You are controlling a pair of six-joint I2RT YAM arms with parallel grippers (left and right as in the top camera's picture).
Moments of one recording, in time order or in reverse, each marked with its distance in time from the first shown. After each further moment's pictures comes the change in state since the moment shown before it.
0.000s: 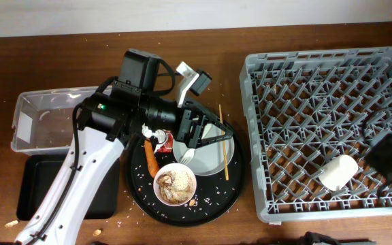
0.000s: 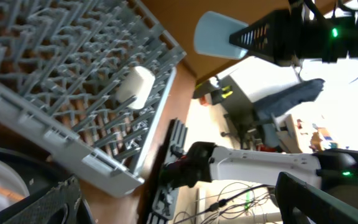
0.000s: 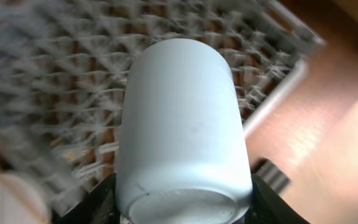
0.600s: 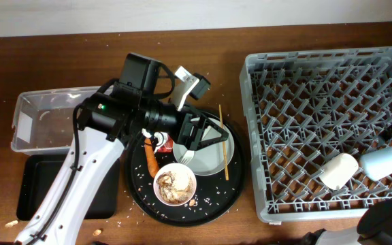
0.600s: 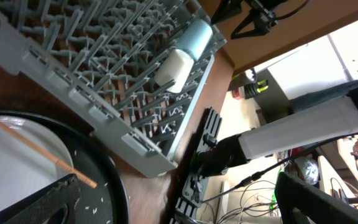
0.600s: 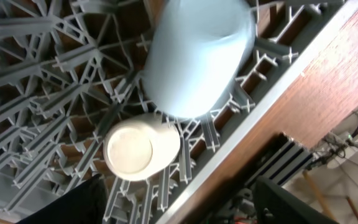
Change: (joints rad) left arm 0.000 0.000 0.000 -0.084 -0.158 0.057; right arm -0.384 0.527 0.001 0.076 -0.236 -0.154
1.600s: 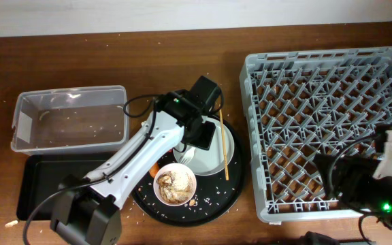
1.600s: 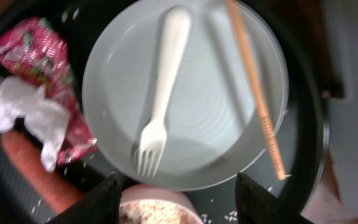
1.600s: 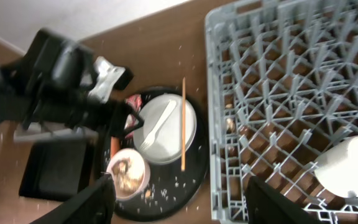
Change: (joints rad) left arm -0.234 0.297 -0.012 -0.072 -0.935 -0.316; right arm 0.382 -0.755 0.008 -0.053 -0.573 -0.298
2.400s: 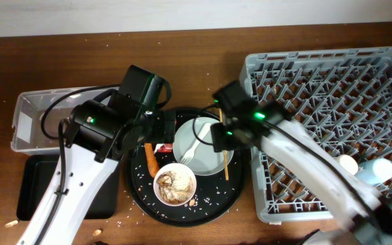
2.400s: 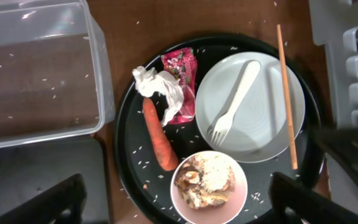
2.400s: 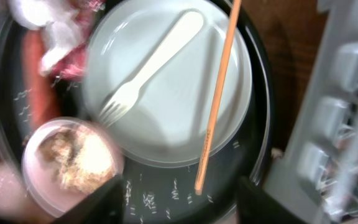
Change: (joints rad) left arm 0.159 -0.359 0.128 -0.278 -0.148 -0.064; right arm 0.912 0.721 -0.301 0.593 0.513 0.456
